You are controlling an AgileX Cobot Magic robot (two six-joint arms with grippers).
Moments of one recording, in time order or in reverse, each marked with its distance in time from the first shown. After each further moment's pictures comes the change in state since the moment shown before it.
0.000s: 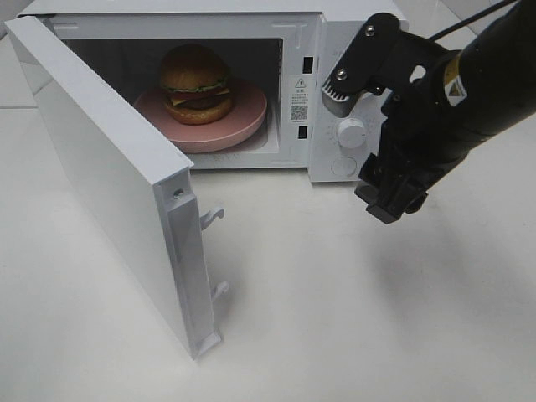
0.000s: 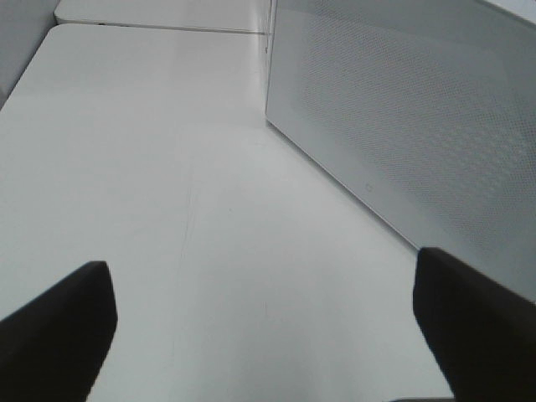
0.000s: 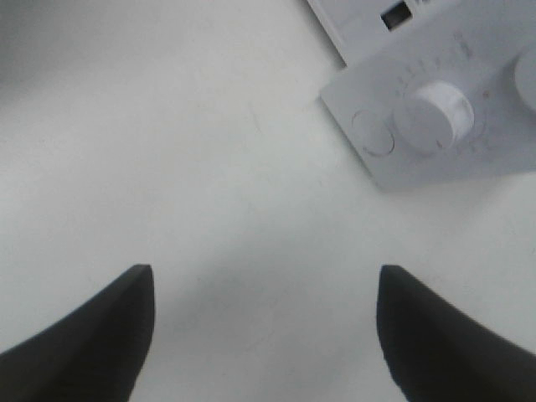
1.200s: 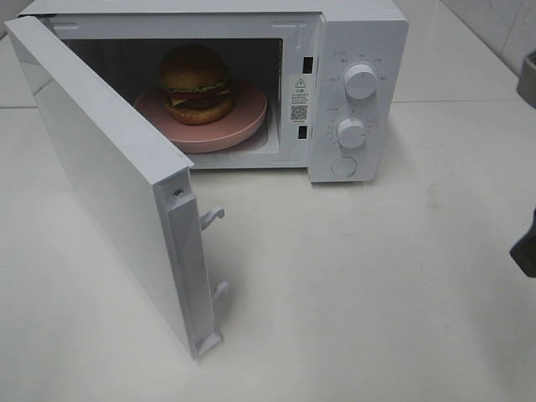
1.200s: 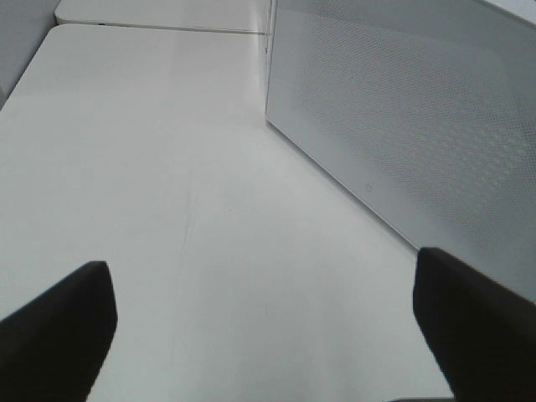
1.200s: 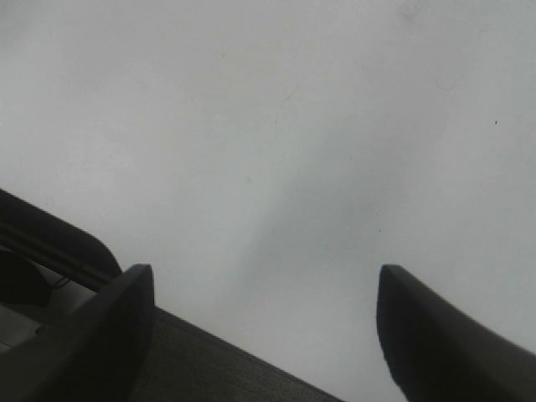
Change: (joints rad) left arm 0.000 0.000 0.000 0.000 0.000 0.000; right arm 0.000 -0.476 0.137 0.091 0.495 0.313
